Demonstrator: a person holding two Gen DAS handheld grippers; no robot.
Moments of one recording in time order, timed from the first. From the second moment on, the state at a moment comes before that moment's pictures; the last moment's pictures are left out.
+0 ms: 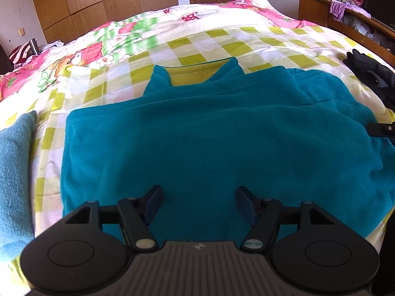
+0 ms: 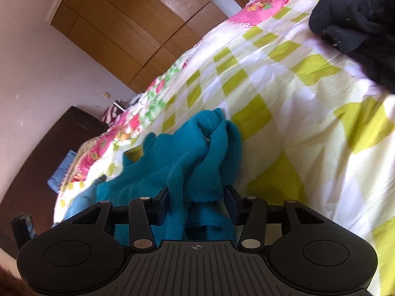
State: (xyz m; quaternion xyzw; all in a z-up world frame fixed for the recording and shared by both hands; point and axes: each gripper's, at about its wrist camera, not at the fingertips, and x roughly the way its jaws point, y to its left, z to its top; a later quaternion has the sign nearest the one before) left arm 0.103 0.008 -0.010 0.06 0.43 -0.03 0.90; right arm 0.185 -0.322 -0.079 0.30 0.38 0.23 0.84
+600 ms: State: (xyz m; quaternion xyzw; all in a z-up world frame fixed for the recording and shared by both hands) left arm 0.109 -0.010 -0.012 0.06 0.41 -0.05 0.91; right arm 0.198 -0.310 -0.093 0.30 0.44 0.29 0.79
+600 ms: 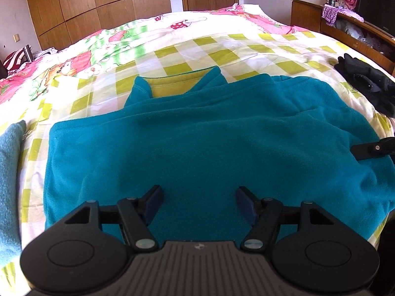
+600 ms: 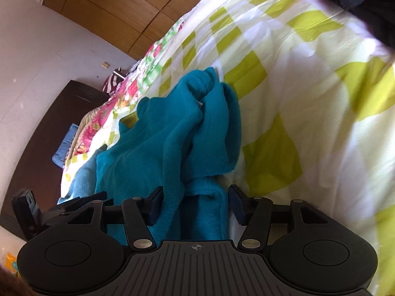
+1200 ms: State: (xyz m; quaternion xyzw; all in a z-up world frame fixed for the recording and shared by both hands) left arm 0.096 0.017 -0.009 -0.03 0.41 -0.14 0.90; right arm 0.163 -0.234 0.065 0.22 0.32 0.26 0.88
